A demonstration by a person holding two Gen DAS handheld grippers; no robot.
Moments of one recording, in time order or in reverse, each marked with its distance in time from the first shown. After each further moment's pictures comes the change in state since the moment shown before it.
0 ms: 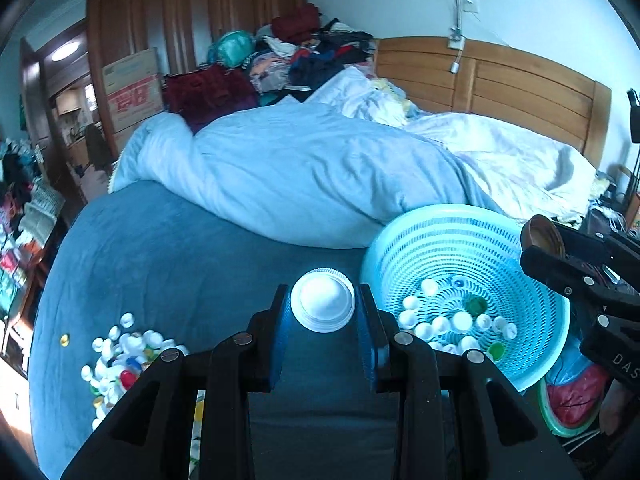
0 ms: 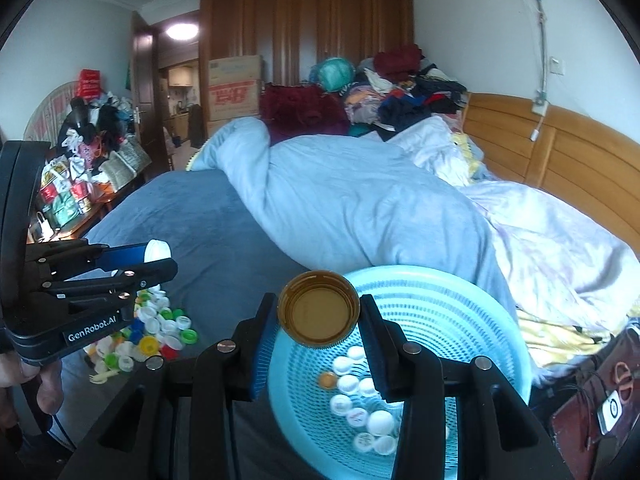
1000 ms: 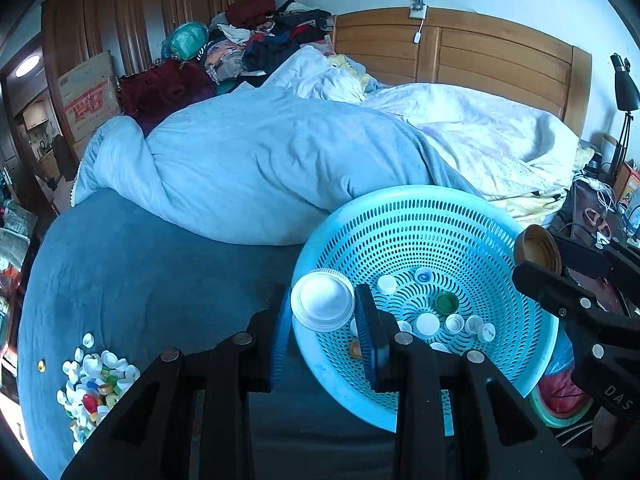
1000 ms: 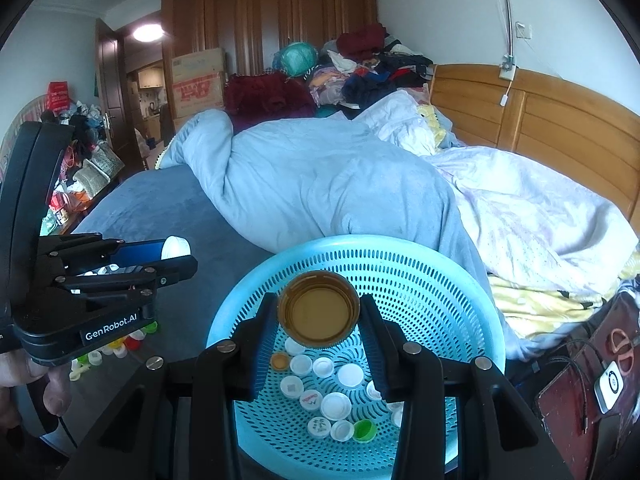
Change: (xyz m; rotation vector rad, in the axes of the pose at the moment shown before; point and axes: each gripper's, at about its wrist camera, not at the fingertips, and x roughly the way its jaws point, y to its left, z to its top) left arm 0.047 -0.069 0.018 0.083 0.071 -0.076; right arm 0.014 -0.062 -0.026 0.085 0.049 -0.054
